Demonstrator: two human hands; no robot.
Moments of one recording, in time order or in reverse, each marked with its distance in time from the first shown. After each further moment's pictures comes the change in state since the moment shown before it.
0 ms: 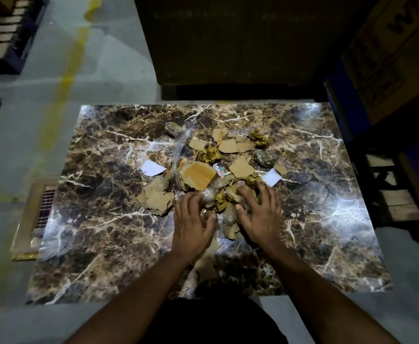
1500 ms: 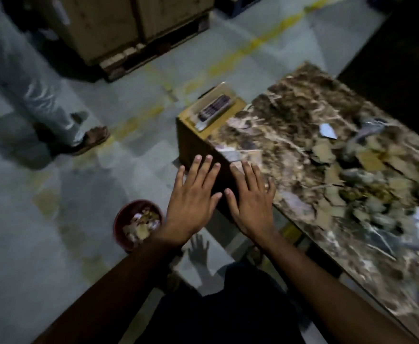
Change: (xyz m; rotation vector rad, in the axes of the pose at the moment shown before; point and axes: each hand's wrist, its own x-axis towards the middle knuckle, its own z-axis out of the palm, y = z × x) left_hand -0.352 -0.112 -0.187 0.540 0.237 -0.434; right_hand -0.270 -0.270 0.047 -0.095 -0.226 -0.898
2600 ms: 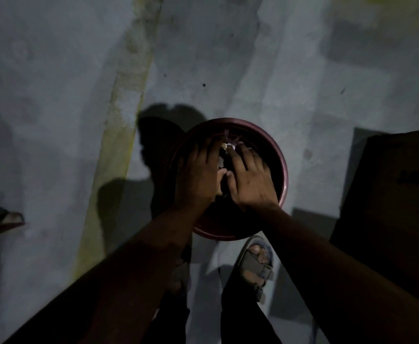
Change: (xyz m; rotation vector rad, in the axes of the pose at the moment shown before) left_hand -0.136 -0.340 0.613 -0.110 0.081 -1.133; right_hand 0.114 -0.161 0.705 -0.025 -0.734 -0.915
